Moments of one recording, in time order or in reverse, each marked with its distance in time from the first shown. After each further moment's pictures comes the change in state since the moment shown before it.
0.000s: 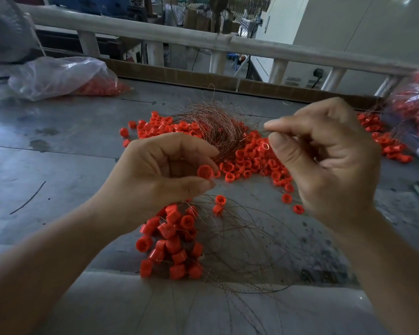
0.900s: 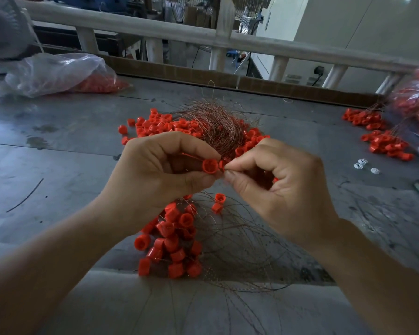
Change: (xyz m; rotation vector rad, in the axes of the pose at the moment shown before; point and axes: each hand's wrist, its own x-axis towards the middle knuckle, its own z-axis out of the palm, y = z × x) left_hand 0.000 0.002 0.010 0.009 0.087 0.044; right_hand -0.013 -0.014 0.021 0.030 -0.246 0.131
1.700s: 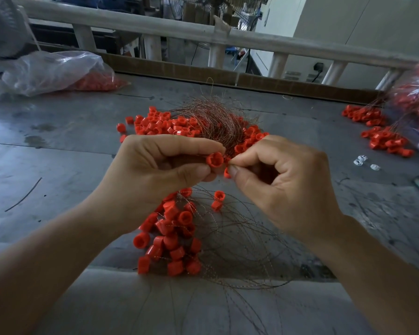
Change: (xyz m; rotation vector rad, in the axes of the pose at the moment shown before) left_hand 0.001 -0.003 -0.004 -0.122 -0.047 -0.043; right_hand -0.001 0.000 -0.002 -0.033 0.003 0.075
